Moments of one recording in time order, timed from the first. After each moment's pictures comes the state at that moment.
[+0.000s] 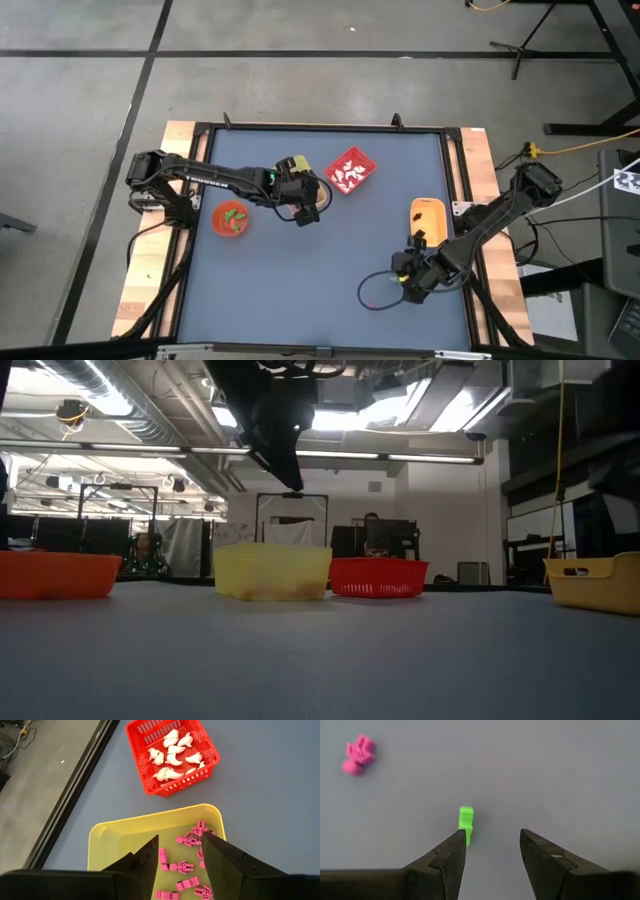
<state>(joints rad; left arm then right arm) -0.02 1.65 1.28 -0.64 -0.53 -0.24 0.74 1.46 0.81 -0.66 0.21 0.87</state>
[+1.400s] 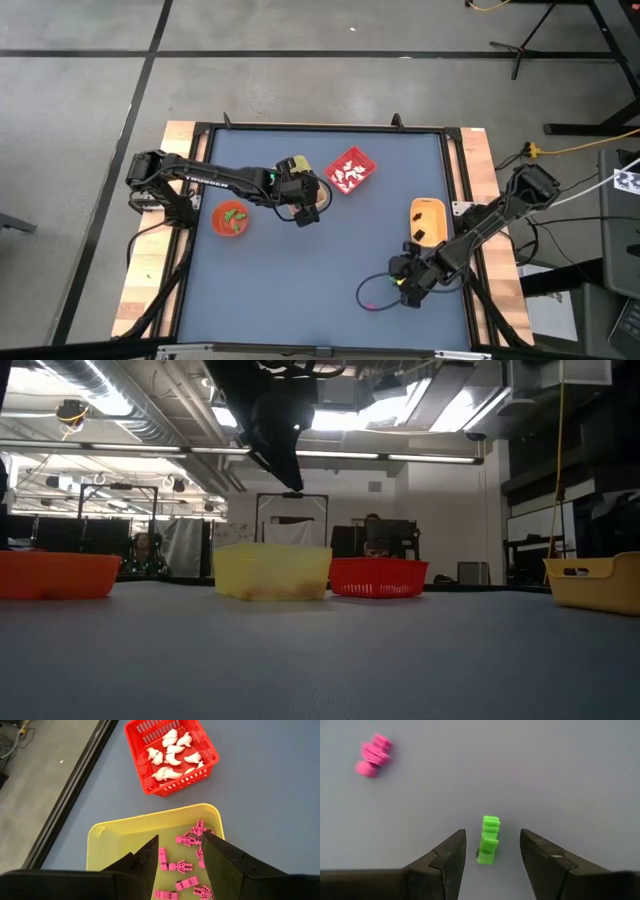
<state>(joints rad) -0.02 1.65 1.28 -0.64 -0.52 -0.24 0.74 1.48 0.70 -0.41 0.18 0.86</state>
